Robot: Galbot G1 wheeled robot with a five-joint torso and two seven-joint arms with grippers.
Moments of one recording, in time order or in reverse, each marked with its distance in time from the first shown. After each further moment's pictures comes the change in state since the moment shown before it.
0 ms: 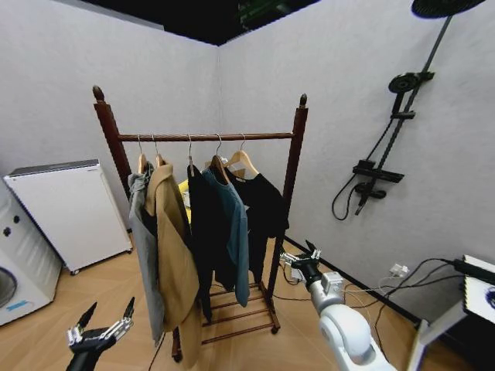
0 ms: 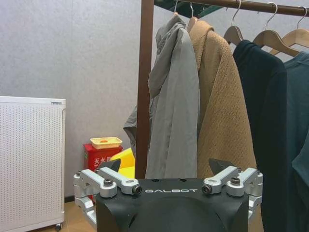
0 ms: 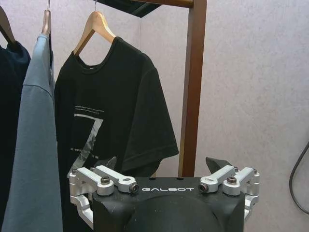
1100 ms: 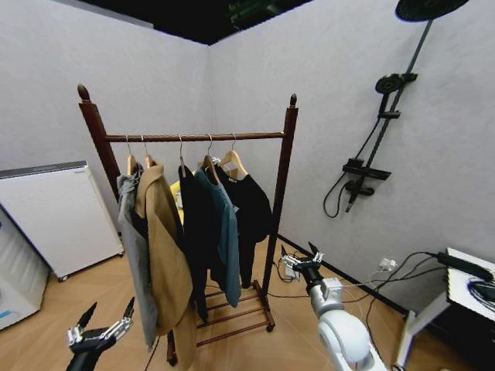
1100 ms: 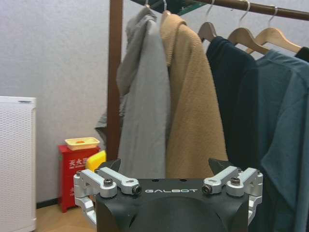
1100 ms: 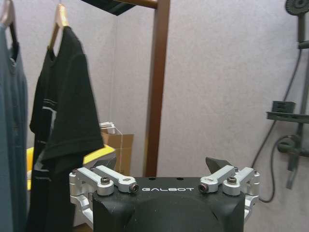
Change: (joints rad) left arm 0.000 0.000 0.000 0.000 0.000 0.000 0.000; right arm -0.044 0.014 0.003 -0.004 -0.039 0.046 0.006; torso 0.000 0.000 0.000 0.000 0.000
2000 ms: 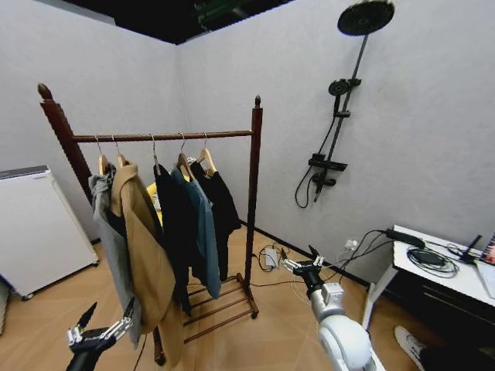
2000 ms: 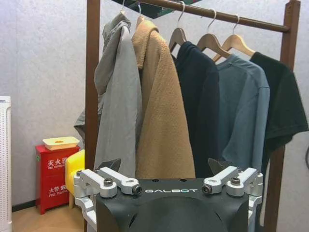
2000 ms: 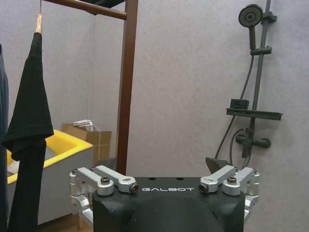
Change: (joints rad) left arm 0.000 0.000 0.000 0.000 0.000 0.000 0.000; right arm -0.019 0.001 0.003 -0.001 -0.007 0.024 -0.004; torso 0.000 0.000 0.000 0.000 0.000
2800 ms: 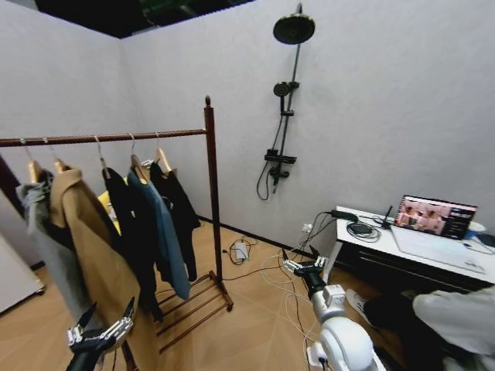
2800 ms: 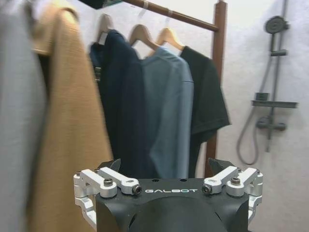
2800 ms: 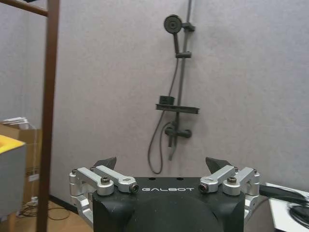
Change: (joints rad) left arm 0.000 0.000 0.000 0.000 0.000 0.000 0.000; right arm -0.025 -0.001 0.018 -0.002 -0.003 0.039 -0.016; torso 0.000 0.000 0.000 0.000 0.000
